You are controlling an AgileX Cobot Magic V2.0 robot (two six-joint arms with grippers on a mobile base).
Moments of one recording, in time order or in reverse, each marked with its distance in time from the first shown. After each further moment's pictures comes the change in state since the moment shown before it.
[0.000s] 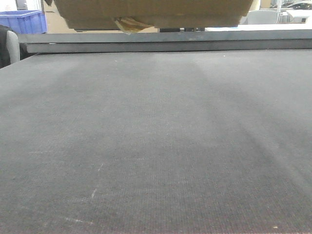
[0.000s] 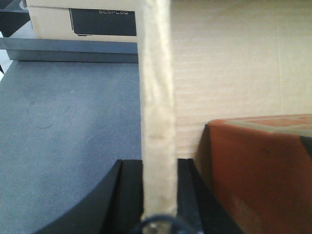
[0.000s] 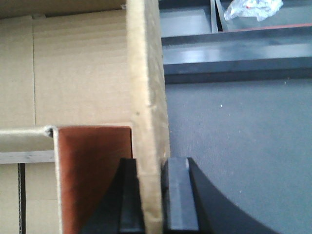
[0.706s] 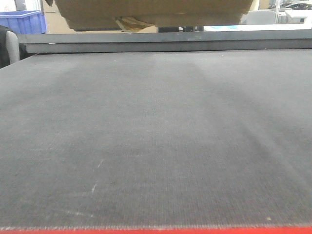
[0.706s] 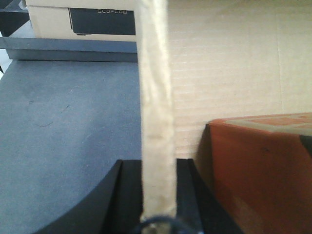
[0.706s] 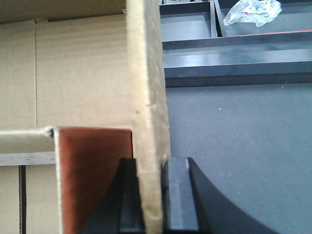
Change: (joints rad) left arm 0.000 0.000 0.000 0.002 -0.002 -0.002; right arm 0.000 0.000 0.000 -0.008 -0.010 0.001
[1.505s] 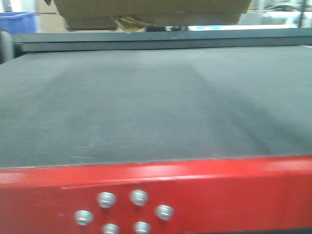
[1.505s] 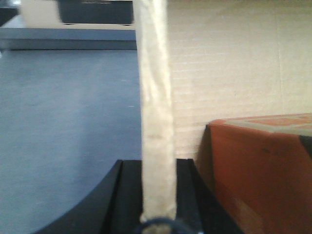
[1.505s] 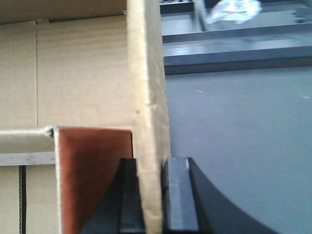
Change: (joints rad) left arm 0.000 0.000 0.000 0.004 0.002 0.000; right arm 0.000 0.000 0.000 -0.002 -0.006 0.000
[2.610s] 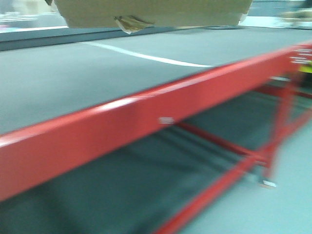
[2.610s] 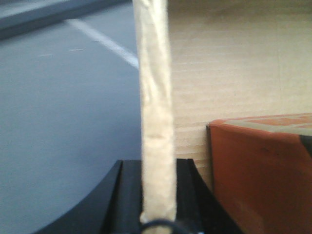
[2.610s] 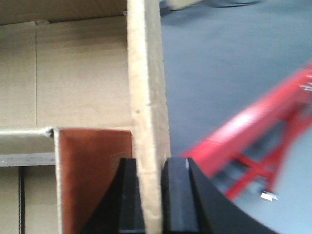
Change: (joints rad) left arm 0.000 0.000 0.000 0.000 0.000 0.000; right arm 0.000 0.000 0.000 0.000 0.000 0.000
